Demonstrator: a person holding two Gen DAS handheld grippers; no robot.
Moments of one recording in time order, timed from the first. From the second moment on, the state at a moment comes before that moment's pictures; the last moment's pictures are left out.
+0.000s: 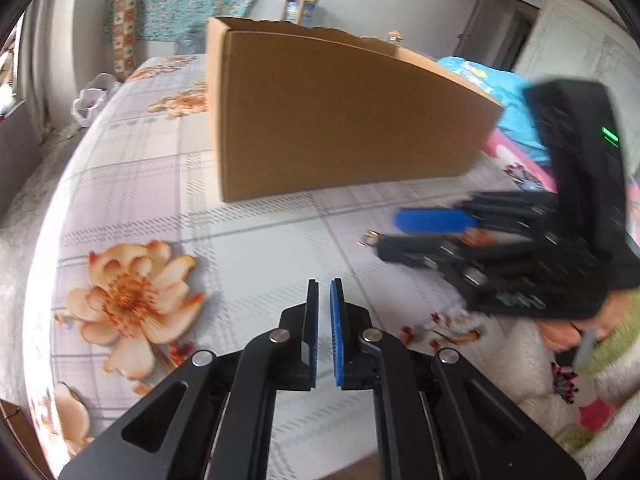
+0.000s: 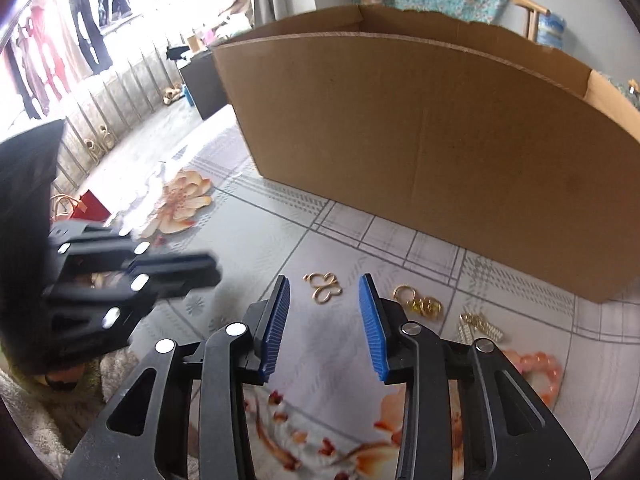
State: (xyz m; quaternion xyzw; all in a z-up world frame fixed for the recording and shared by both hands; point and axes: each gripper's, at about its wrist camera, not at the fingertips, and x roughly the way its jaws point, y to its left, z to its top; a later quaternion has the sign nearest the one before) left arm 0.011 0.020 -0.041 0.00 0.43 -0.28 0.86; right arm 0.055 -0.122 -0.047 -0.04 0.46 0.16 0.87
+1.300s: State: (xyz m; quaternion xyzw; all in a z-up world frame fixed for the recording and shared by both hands) left arm 0.029 -0.027 -0.030 0.05 0.42 -0.28 0.86; right arm 0.007 -0.197 -0.026 0.21 0.48 0.18 0.83
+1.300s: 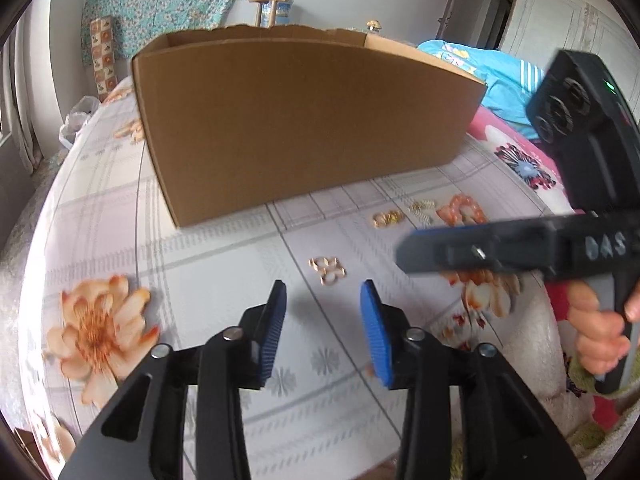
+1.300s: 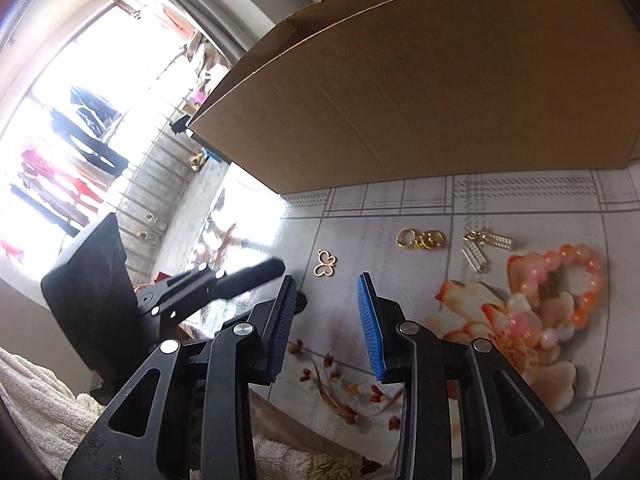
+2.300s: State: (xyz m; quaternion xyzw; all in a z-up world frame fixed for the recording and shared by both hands) left arm 0.043 -0.074 -0.040 0.19 0.40 -0.33 0.84; right arm -0.016 -0.256 -0.028 0.24 0.46 0.17 0.84
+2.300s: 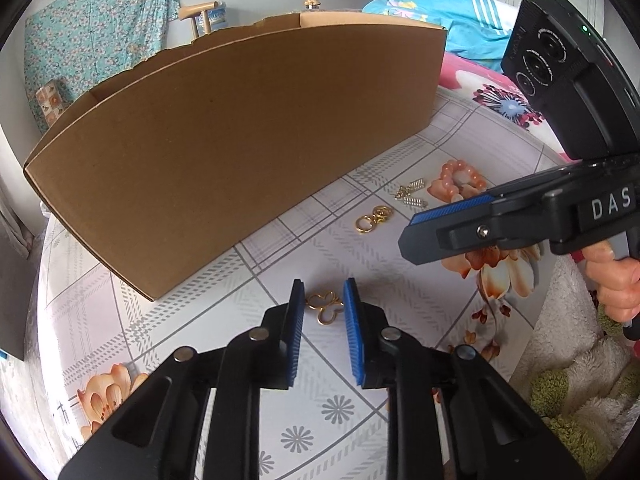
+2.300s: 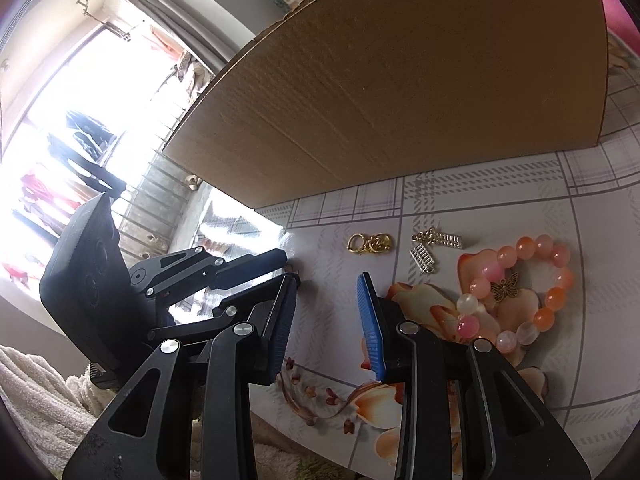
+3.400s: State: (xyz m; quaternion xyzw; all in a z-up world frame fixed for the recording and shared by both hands) left arm 0.043 -0.063 -0.037 0.25 0.41 -0.38 0.79; right arm -0.009 -0.227 -0.026 0.20 0.46 0.15 0.85
